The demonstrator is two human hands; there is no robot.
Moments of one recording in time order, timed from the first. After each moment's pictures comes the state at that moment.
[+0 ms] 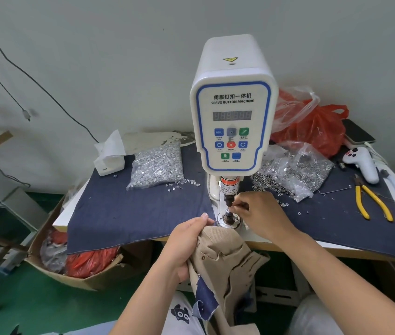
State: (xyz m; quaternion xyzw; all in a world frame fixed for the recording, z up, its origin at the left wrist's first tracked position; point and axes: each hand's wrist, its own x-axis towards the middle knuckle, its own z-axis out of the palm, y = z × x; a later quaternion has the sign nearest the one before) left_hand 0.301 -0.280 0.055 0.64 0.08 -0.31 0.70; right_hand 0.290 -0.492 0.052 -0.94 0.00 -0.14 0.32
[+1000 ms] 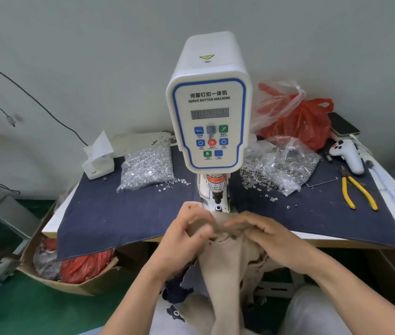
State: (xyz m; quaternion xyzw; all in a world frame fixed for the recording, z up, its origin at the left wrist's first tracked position) left_hand 0.305 -0.278 0.046 0.76 -0.28 -0.13 0.58; right_hand 0.215 -0.504 0.051 -0.81 -0.05 0.04 0.58
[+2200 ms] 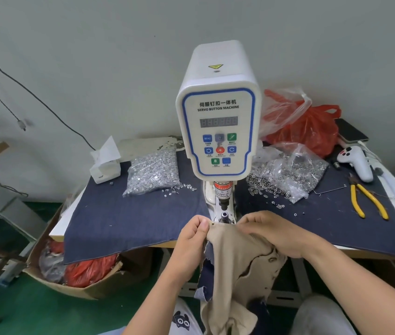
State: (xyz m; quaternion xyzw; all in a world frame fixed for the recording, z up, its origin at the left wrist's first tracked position) left_hand 0.316 -0.292 0.004 0.71 -0.16 -0.17 0.66; right_hand 0.259 -0.520 0.042 -0.76 0.04 0.15 0.63
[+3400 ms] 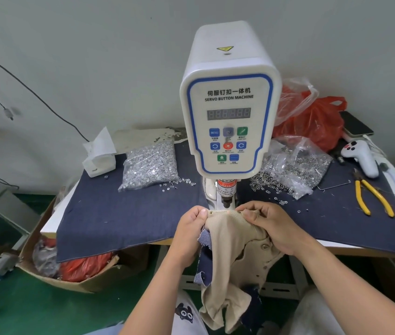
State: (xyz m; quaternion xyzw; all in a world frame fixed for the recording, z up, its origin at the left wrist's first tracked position) left_hand 0.348 -0.302 -0.004 0.71 -0.08 -0.21 0.67; right_hand 0.278 -0.524 0.002 -0.70 0.05 0.01 0.71
